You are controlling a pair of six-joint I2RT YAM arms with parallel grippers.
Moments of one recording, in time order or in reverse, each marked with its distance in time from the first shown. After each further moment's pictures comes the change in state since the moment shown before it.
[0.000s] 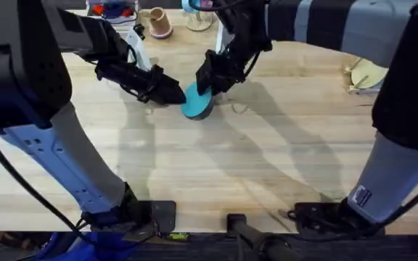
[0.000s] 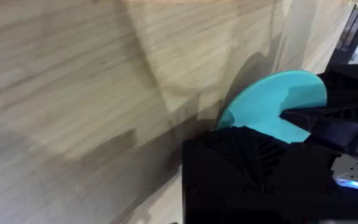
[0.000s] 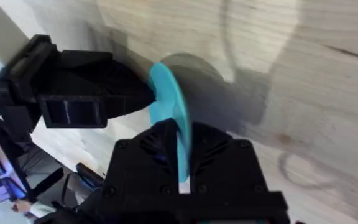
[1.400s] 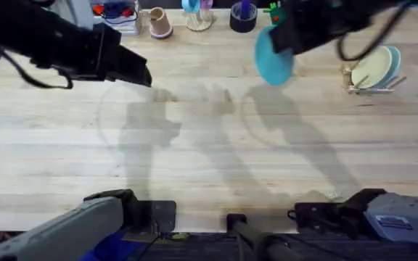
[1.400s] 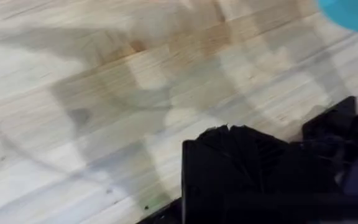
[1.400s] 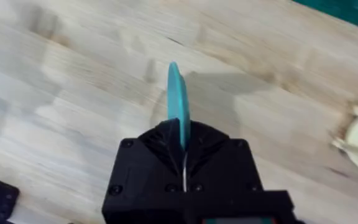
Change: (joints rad) left arm -0.010 -0.764 0.168 -0.482 -0.333 0.067; right arm -0.031 -0.625 0.000 -0.374 0.574 -0.400
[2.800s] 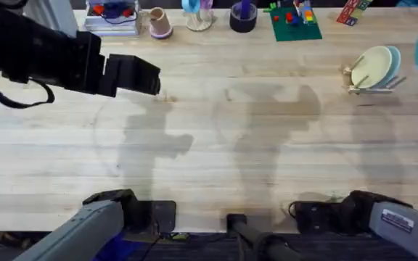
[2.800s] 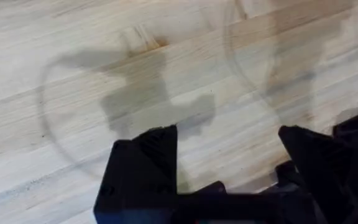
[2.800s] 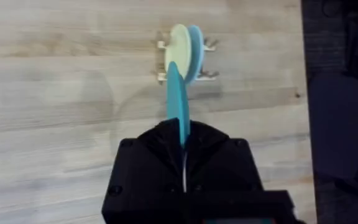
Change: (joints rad) left arm 0.000 -0.128 0.000 -0.015 -0.107 0.006; right arm -0.767 -0.257 0.000 -0.107 0.043 -0.382
